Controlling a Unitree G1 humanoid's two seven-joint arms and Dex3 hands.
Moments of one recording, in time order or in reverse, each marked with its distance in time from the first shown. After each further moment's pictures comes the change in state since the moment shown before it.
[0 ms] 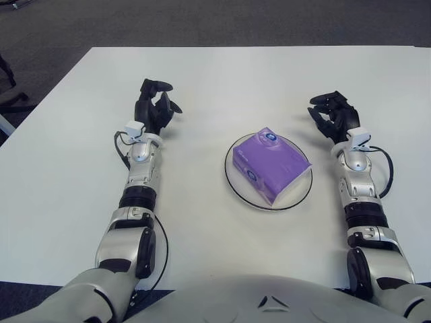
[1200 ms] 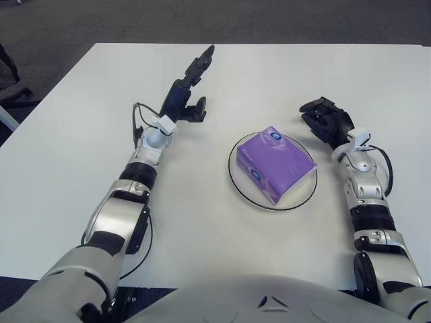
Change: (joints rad) left arm -0.169 0.103 -0.252 0.255 0.196 -0.403 -0.048; right arm 0.021 -0.068 0.048 -0.069 0.028 0.179 0.212
